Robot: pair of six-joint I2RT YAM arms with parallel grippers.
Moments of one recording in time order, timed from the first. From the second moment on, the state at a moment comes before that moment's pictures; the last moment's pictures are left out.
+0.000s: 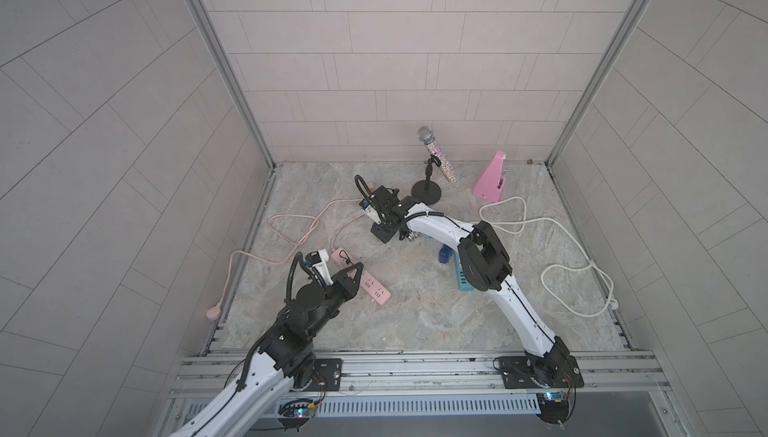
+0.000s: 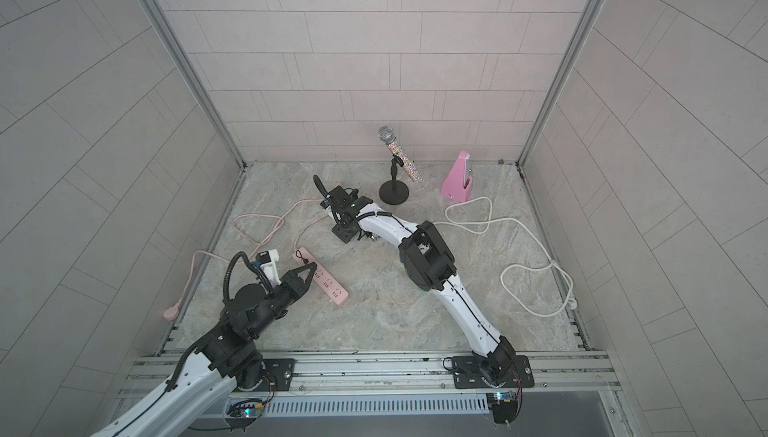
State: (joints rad) left arm -0.60 0.37 0.12 0.04 -0.05 -1.06; right arm 0.73 2.48 2.15 -0.74 0.07 -0.16
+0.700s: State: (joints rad) left arm -0.60 0.38 0.12 0.04 -0.04 -1.06; right arm 0.73 2.47 2.15 -0.77 0.12 -0.15
